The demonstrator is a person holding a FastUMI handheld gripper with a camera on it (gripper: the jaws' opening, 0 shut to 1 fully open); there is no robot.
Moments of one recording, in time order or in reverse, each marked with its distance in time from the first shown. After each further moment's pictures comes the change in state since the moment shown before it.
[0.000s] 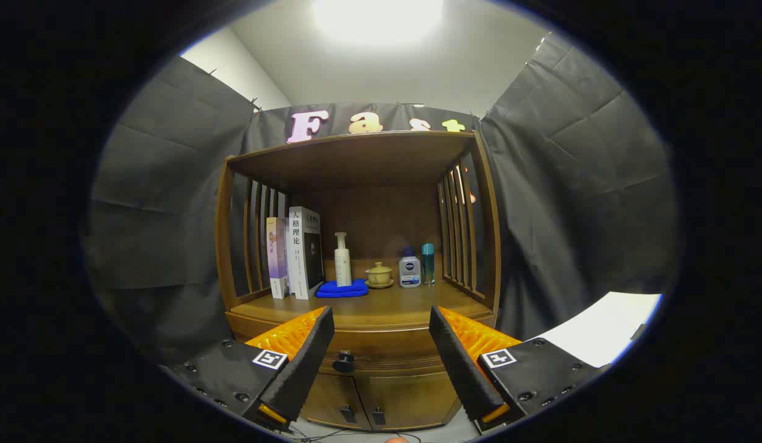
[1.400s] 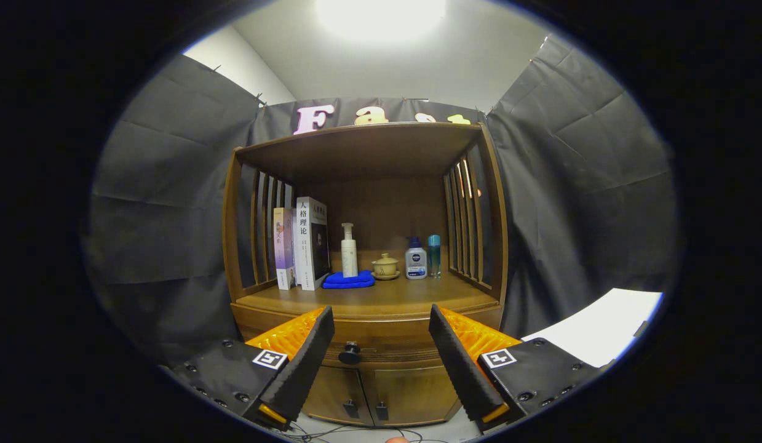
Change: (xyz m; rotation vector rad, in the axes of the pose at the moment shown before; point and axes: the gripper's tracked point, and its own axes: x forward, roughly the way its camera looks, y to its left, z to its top) arm -0.002 0.011 -0.018 -0.008 0.025 0.021
